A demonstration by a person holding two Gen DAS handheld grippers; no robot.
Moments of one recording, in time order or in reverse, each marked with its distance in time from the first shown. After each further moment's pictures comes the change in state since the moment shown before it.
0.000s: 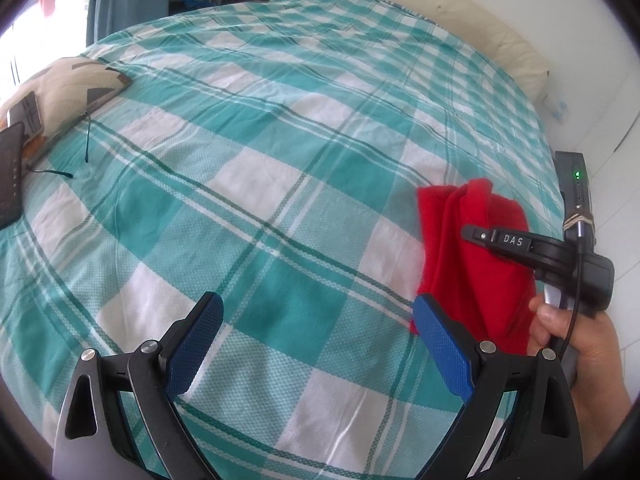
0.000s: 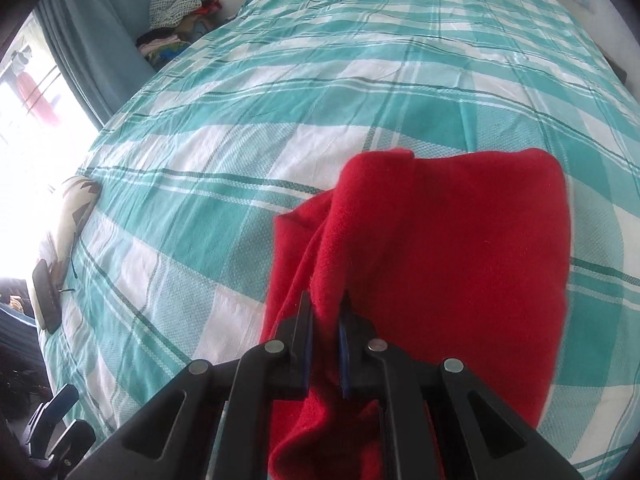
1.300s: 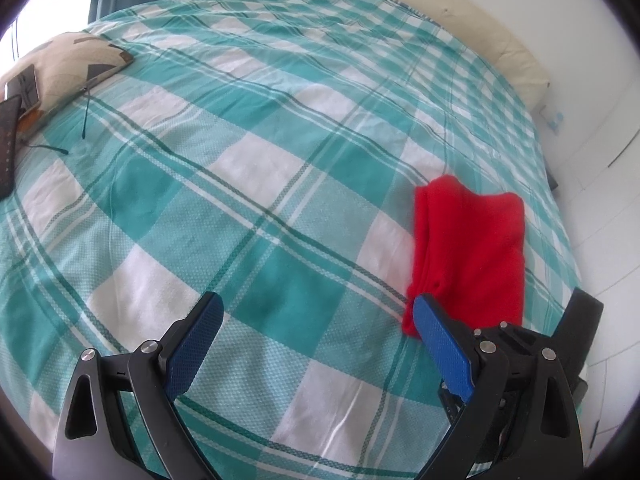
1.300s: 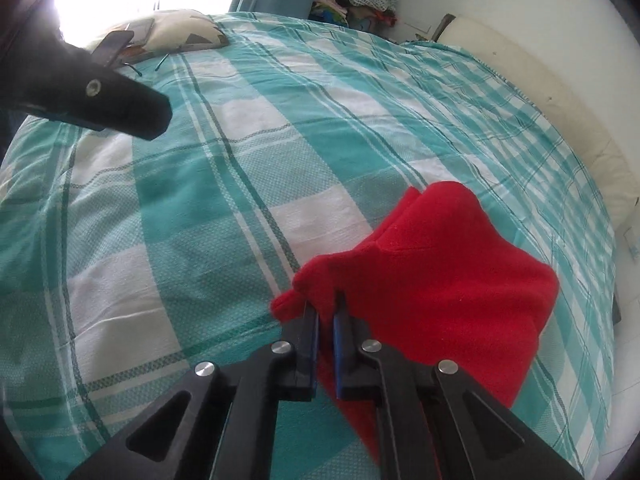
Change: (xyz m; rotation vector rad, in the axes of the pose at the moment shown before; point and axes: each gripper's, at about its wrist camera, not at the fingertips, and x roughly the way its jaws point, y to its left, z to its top) left arm 0.003 0.014 -0.002 -0.064 0.033 -0.056; right arm -0.018 0.076 -0.131 -0.781 -0.109 -0.127
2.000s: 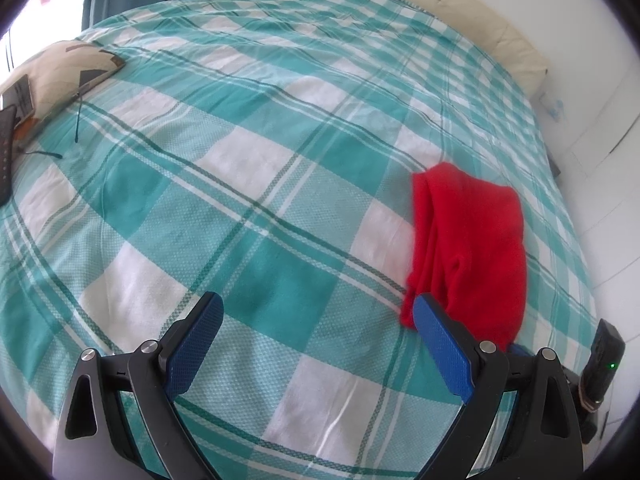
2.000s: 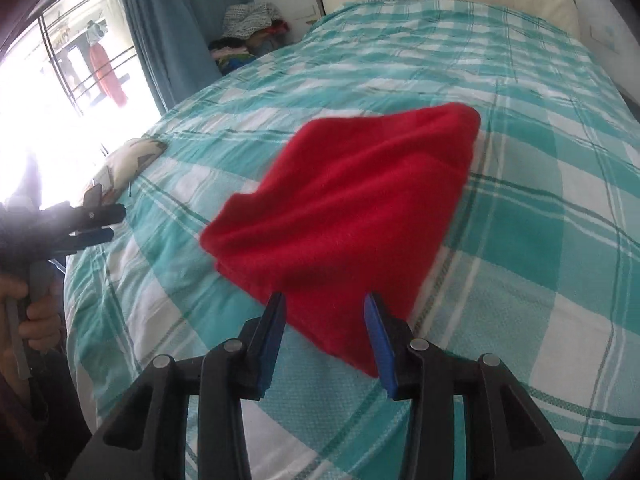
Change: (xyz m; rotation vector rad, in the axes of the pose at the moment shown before) left arm 0.008 -0.013 -0.009 0.047 0.014 0.020; right arm -0.038 -0.104 -0.115 0.616 0.001 0.228
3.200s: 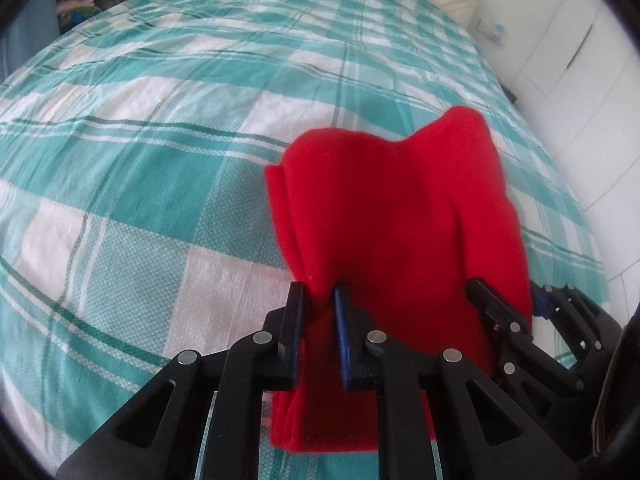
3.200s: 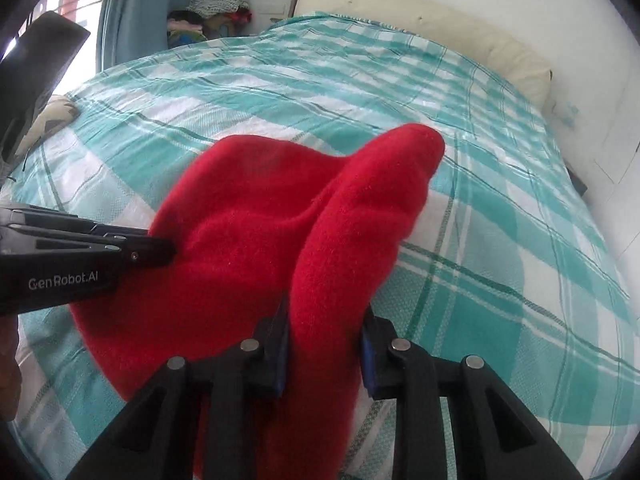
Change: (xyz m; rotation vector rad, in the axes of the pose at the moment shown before) left arm 0.092 -0.117 0.039 0.256 0.074 -0.133; right arm 0.036 0.020 0.078 -0.136 -0.162 -0.384
